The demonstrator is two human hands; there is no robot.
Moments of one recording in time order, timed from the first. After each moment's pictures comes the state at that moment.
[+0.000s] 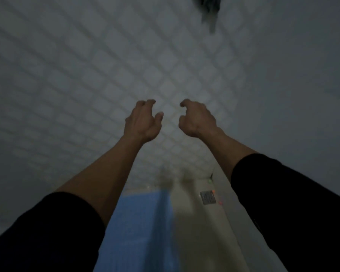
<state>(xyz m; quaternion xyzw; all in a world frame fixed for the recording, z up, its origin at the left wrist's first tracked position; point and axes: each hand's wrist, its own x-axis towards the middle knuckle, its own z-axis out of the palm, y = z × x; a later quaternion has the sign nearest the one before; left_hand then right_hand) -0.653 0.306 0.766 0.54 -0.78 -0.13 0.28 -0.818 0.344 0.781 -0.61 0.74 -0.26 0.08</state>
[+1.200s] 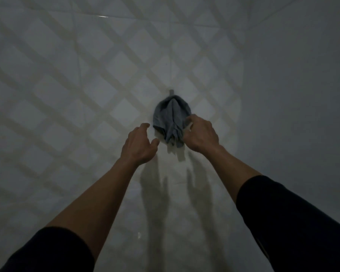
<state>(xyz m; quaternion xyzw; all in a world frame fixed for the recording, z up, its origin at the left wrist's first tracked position) -0.871 0.013 0.988 0.49 -0.77 -0.06 0.41 -1.051 0.073 1.015 -0.58 0.69 -0.42 -0.06</state>
